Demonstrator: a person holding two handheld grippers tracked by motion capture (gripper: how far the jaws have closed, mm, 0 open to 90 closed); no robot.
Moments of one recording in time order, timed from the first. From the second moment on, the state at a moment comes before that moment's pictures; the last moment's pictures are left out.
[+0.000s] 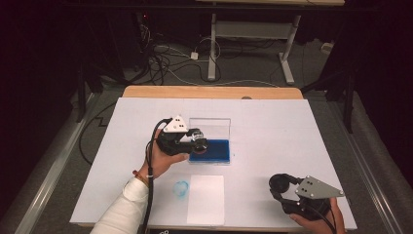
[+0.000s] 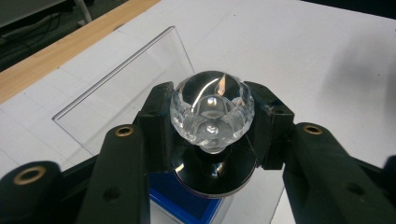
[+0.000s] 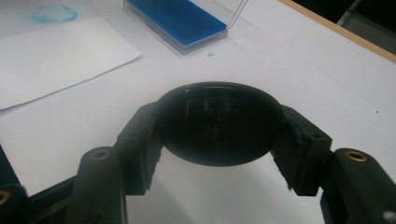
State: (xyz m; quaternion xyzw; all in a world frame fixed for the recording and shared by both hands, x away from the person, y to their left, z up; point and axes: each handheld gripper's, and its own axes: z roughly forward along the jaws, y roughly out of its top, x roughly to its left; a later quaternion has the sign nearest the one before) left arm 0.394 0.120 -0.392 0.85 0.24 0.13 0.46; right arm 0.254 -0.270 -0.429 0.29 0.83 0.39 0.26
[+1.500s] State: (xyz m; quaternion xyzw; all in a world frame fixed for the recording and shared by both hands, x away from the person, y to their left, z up) left arm 0.409 0.116 -0.403 0.85 0.24 0.12 0.45; right arm 0.269 -0.256 -0.432 0.27 0.84 0.39 0.25
